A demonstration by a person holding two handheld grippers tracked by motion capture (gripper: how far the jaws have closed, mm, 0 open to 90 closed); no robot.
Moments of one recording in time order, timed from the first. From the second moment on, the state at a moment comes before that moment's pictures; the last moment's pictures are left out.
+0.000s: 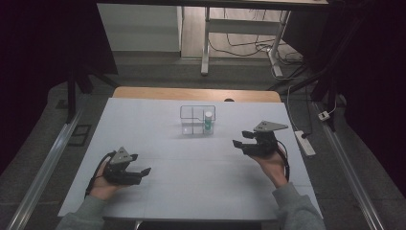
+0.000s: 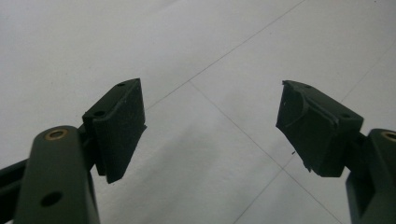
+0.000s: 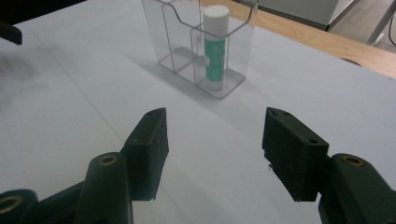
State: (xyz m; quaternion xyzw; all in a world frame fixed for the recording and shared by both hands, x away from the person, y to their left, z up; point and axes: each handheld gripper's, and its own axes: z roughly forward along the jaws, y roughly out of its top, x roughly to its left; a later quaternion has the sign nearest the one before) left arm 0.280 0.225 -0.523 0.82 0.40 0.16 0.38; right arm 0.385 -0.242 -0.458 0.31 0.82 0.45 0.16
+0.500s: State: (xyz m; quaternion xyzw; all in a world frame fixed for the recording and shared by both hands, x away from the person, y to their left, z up) left arm 0.280 0.223 -0.525 0.82 0.40 0.16 0.38; right arm 0.357 -0.283 -0.489 0.33 0.83 0.42 0.15
